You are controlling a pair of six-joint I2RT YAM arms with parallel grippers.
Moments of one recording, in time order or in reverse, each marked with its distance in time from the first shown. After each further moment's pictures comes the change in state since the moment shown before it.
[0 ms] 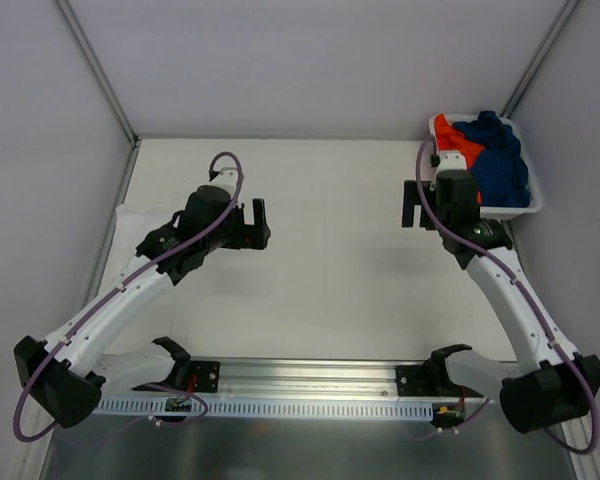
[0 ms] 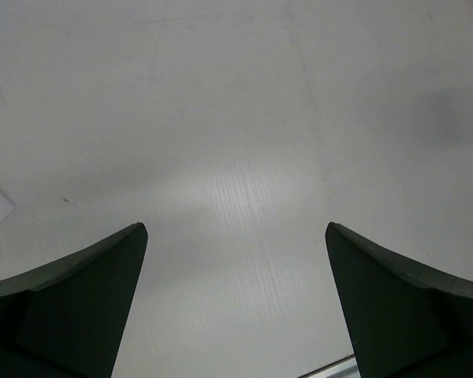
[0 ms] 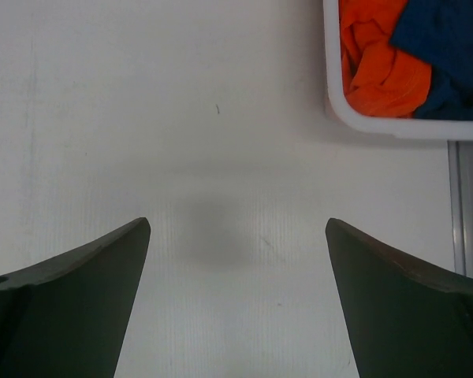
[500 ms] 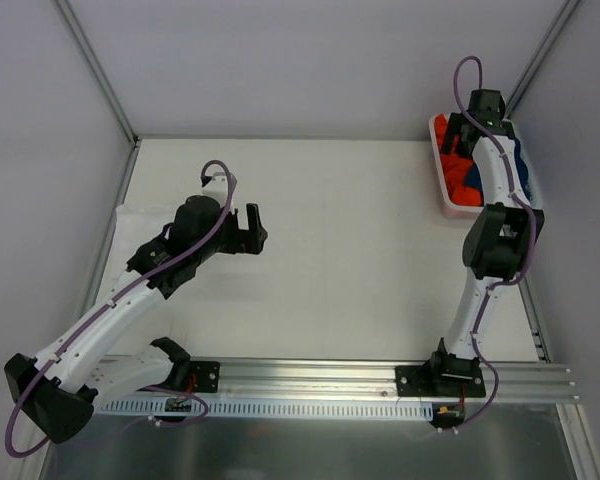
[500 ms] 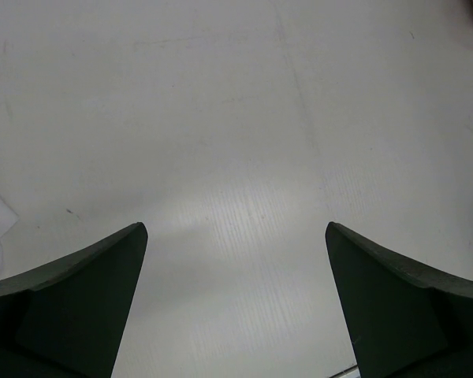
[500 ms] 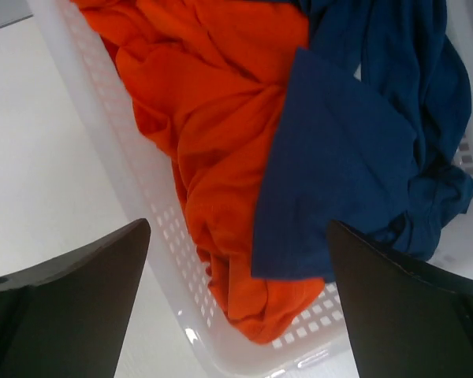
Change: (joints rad) left arm 0.000 -0.130 -0.098 0.090 0.017 0.024; right arm -0.375 0.994 0.969 -0.154 0.011 0.005
